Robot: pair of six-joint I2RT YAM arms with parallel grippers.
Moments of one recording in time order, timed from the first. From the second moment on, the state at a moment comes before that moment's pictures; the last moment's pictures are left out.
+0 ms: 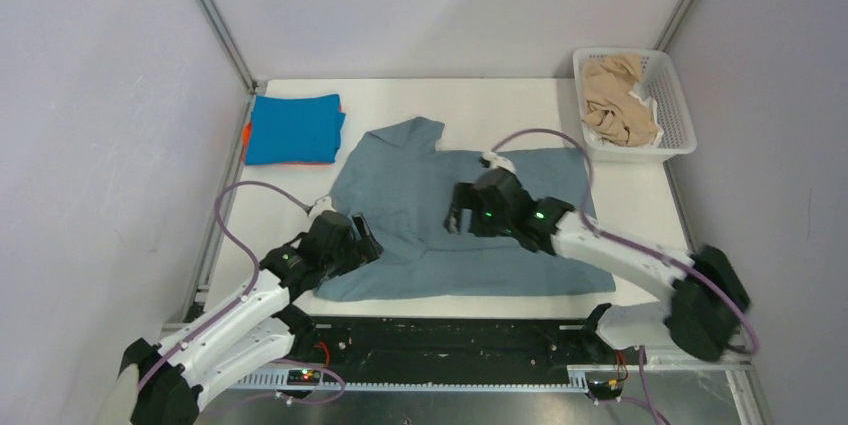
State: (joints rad) left arm -0.60 0.77 0.43 -0.54 -0.18 -0.92; right arm 0.83 1.21 0.84 -0.40 0.14 0.77
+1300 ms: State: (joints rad) left arm -0.60 0.85 0.35 -0.44 -0.22 -0.90; right arm 0.97 2.14 1.55 -0.36 0.22 0.67
